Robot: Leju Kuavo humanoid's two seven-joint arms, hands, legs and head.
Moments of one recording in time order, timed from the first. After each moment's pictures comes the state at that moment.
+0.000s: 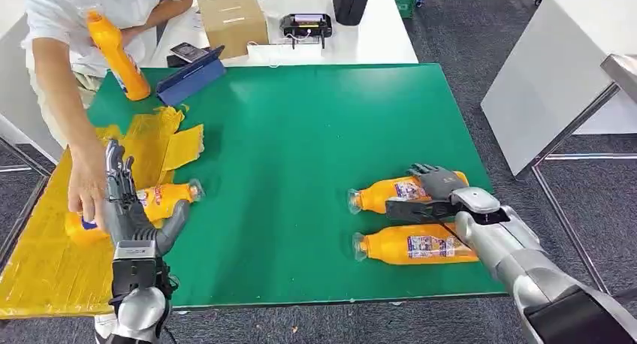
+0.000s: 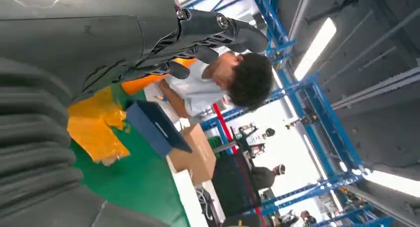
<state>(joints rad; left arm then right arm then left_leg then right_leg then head) -0.06 -0.07 -0.20 -1.61 -0.38 0.60 -0.50 -0.72 -0.29 0.70 -0.57 0.94 0.10 -0.06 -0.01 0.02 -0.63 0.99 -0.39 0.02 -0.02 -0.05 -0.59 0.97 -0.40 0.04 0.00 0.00</state>
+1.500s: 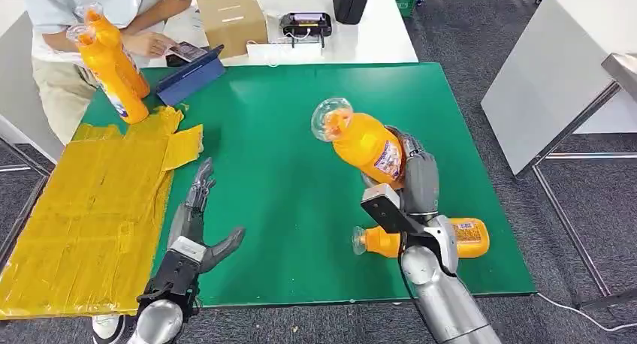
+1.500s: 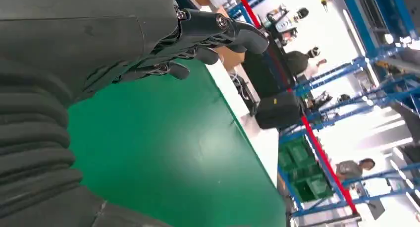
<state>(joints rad) -0.02 -0.05 -0.32 -1.58 -0.40 0.27 -0.31 -0.25 0.01 0.32 -1.39 0.60 -0.48 -0.24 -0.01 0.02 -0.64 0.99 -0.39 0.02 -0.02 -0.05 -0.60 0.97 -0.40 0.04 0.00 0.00</state>
